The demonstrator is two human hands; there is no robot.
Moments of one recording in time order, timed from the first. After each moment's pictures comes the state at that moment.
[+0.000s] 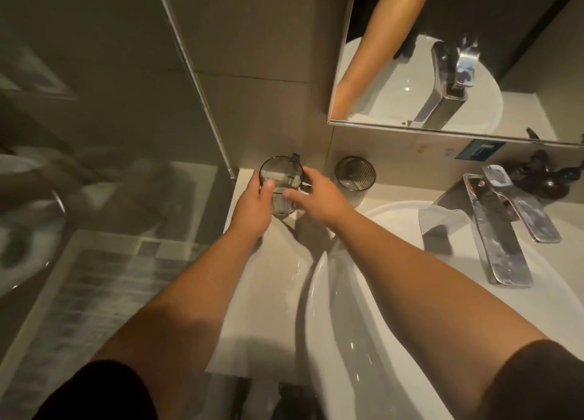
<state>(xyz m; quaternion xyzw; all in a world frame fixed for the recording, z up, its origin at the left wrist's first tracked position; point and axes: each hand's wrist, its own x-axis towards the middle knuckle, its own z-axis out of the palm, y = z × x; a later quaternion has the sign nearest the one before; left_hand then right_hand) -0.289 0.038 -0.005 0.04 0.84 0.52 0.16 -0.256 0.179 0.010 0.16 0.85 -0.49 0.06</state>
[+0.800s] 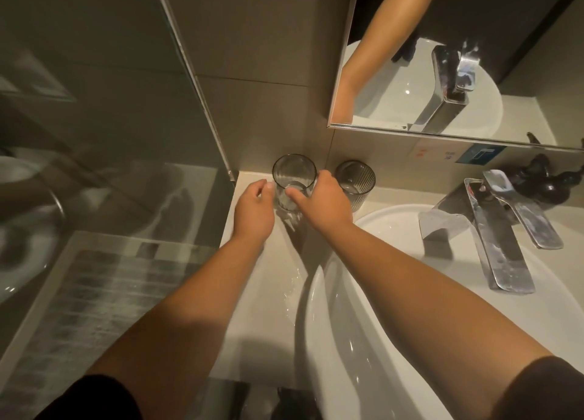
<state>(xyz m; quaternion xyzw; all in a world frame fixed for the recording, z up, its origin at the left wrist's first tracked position) -0.284 0.048 -0.012 -0.06 0.79 0.60 0.12 -0.254 0.174 0.006 0.25 0.91 -0.32 -0.01</state>
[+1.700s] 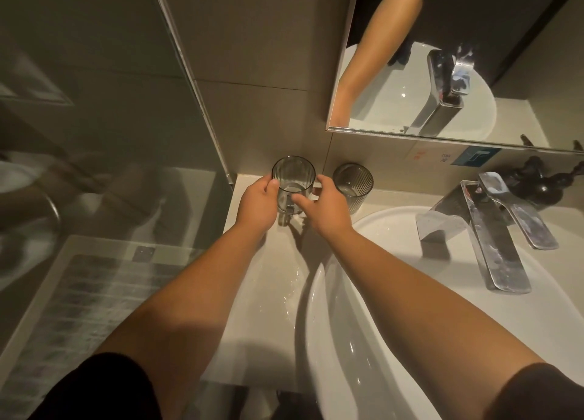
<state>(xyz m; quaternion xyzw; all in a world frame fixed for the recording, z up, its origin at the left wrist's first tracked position) -0.306 0.055 -0.012 0.02 0.83 0.54 0.15 -0.248 0.177 -0.001 0.27 0.84 -0.46 -0.02</state>
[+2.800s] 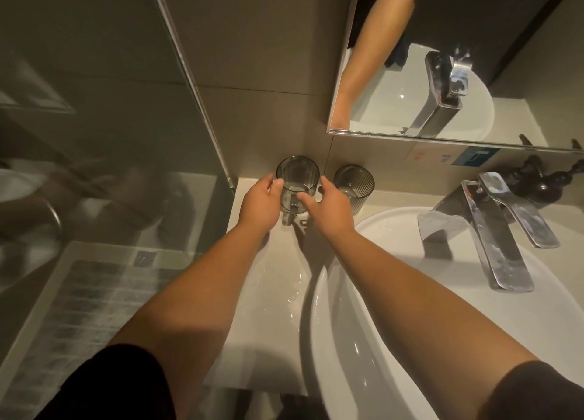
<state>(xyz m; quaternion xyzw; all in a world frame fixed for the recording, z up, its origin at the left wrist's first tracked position) -0.316 0.056 -0.015 0.05 0.87 0.47 0.15 -0.249 0.178 0.000 0.27 0.87 -0.41 -0.03</state>
